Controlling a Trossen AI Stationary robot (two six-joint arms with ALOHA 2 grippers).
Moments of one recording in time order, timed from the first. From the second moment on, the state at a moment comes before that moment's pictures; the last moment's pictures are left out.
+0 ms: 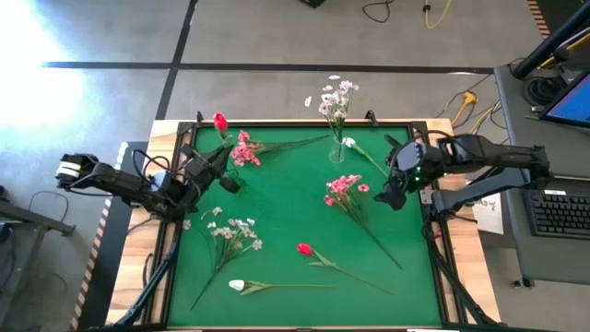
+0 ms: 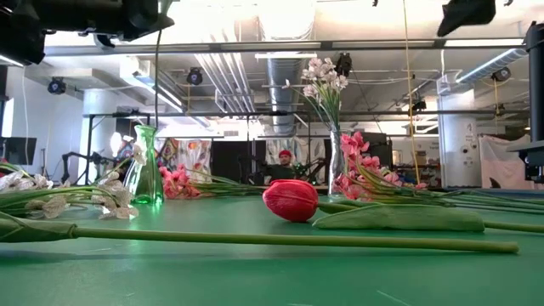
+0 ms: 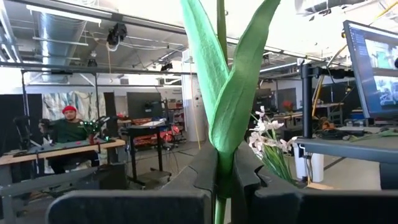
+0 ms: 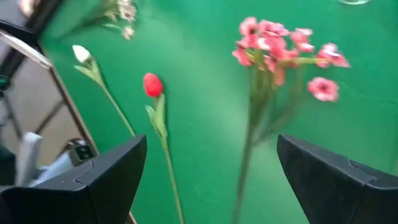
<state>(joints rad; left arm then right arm) -0.16 0.93 0.26 1.26 -0.95 0.54 0.03 1.07 1.32 -1.23 -0.05 0.80</state>
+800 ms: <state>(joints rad) -0.16 0.92 0.31 1.24 -0.99 0.49 0.11 1.12 1.36 -1.35 0.08 0.76</state>
